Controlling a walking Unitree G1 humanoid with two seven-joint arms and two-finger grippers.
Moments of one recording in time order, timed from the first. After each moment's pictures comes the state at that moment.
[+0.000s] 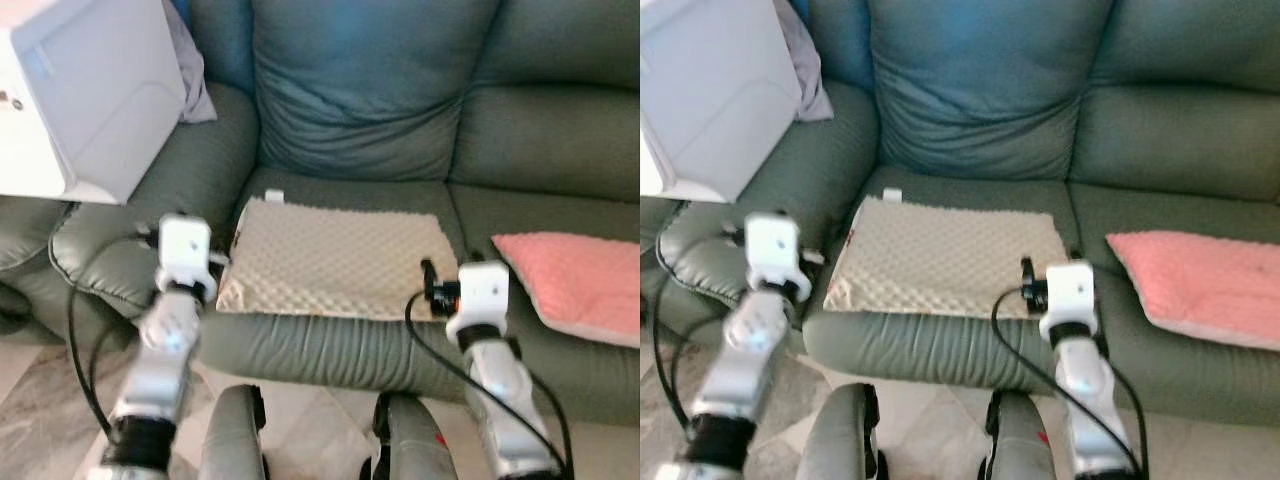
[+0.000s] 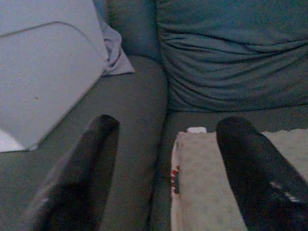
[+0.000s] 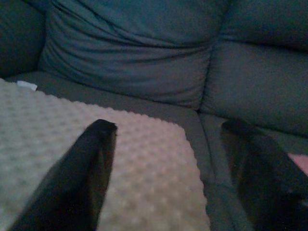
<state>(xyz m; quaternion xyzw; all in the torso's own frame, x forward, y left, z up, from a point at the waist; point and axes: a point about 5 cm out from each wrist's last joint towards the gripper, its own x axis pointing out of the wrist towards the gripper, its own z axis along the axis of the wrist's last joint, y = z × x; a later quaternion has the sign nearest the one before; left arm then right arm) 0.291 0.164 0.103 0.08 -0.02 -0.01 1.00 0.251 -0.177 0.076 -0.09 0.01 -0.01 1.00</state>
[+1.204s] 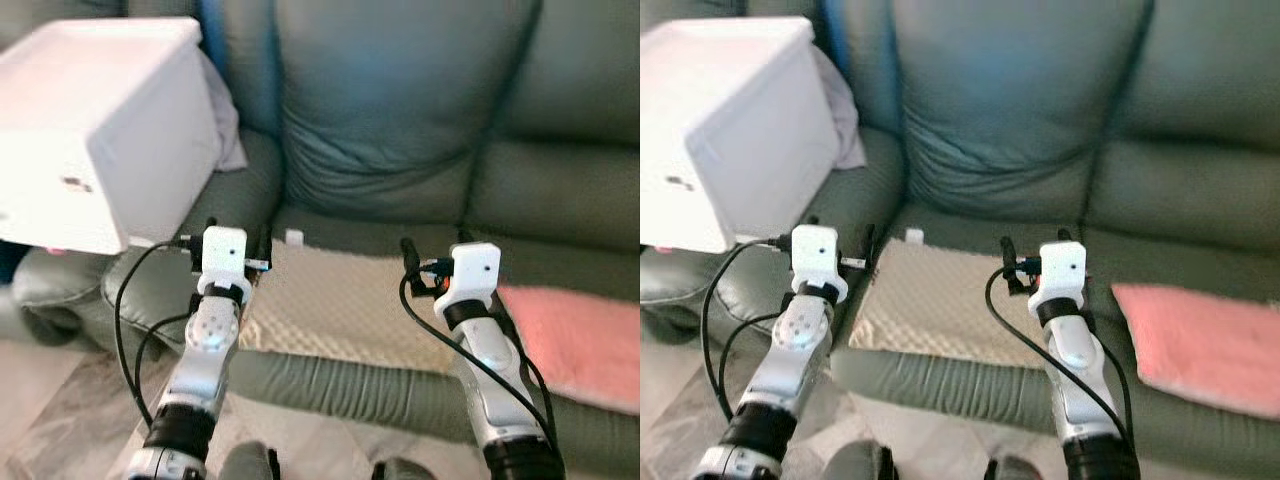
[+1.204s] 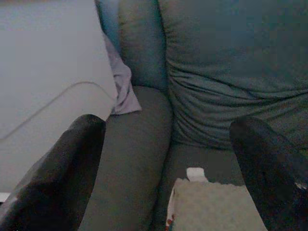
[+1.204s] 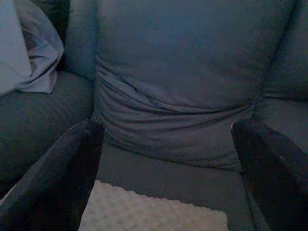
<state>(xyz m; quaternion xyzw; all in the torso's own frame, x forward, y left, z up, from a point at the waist) 0.302 0.127 0.088 0.06 -0.02 -0.02 1.00 0.280 -0.166 0.087 -0.04 -0.02 0.04 1.00</state>
